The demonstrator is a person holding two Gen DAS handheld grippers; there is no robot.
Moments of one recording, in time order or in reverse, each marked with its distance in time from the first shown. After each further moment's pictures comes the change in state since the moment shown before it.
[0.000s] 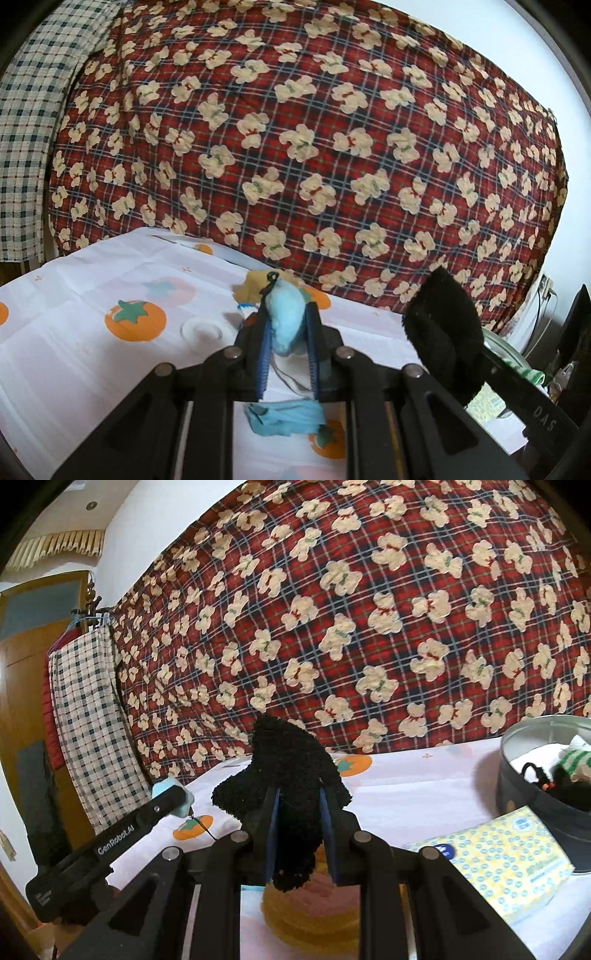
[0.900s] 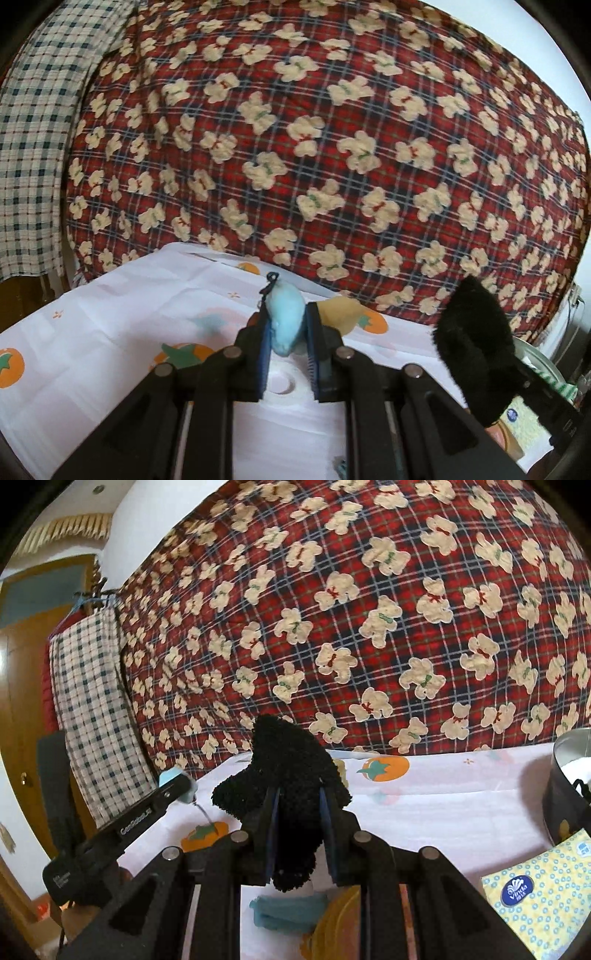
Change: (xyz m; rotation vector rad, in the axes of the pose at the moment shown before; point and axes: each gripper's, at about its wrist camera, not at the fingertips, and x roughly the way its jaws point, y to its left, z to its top) left arm 0.040 0.067 0.037 0.010 -0.011 0.089; right arm 0.062 0.046 0.009 -0.038 0.057 0.040
